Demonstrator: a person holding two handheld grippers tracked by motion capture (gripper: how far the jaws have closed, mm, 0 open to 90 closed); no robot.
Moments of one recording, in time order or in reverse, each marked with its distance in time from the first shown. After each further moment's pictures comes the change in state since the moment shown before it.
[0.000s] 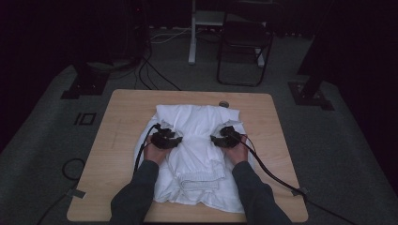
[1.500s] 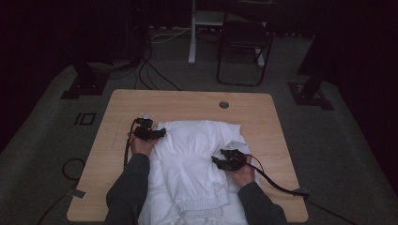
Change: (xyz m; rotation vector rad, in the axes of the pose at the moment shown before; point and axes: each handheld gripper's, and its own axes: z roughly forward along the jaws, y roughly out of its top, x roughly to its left) left arm 0.065 0.001 -0.011 0.031 0.228 -0.230; right arm 0.038 -0.057 -0.051 -0.020 0.087 -0.081
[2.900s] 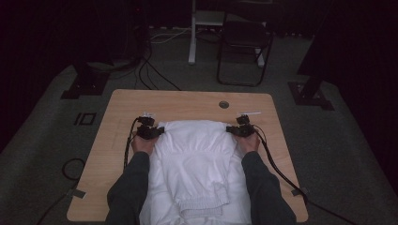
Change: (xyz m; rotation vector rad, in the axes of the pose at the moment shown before) left arm -0.002 0.007 -0.003 0.014 -0.132 -0.025; right arm -0.119 0.055 0.040 0.045 -0.028 0.356
